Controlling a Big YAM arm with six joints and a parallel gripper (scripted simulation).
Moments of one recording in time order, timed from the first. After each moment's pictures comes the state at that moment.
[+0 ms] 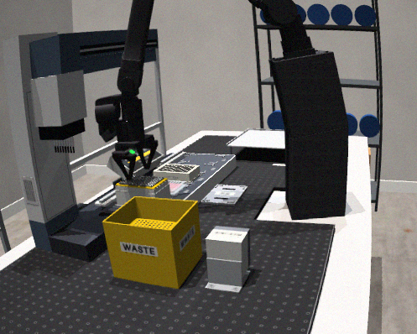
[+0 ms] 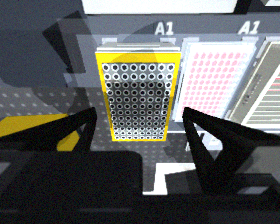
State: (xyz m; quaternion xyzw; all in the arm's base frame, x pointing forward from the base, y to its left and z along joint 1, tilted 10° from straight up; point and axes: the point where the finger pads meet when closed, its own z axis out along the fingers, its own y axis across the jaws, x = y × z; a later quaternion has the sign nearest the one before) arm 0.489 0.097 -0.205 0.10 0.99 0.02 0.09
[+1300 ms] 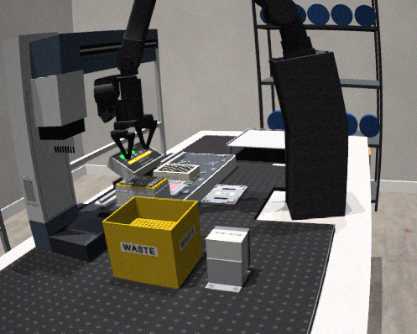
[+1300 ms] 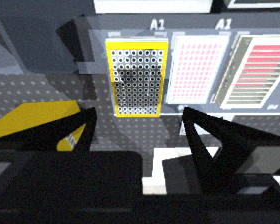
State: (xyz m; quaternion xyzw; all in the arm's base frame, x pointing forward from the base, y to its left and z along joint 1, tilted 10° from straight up) arm 0.477 0.094 -0.151 0.10 0.99 0.02 0.08
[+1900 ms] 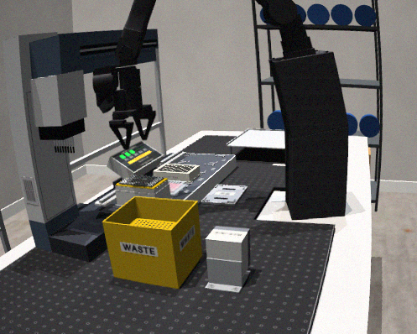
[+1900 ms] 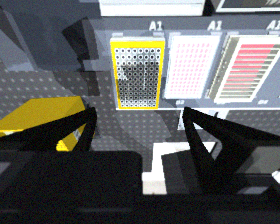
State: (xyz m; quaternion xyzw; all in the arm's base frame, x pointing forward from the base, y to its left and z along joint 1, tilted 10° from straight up) arm 0.473 0.093 -0.124 0.10 0.99 0.02 0.09
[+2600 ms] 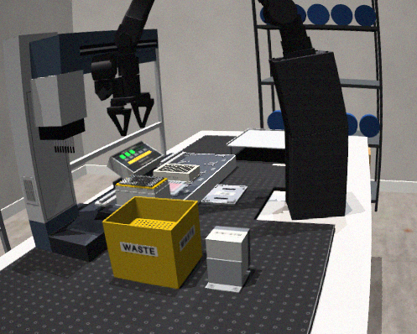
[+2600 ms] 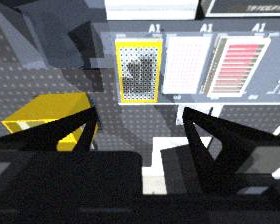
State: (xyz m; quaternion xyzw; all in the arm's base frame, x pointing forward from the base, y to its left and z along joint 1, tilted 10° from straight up) arm 0.470 0.093 -0.089 0.10 0.99 0.02 0.09
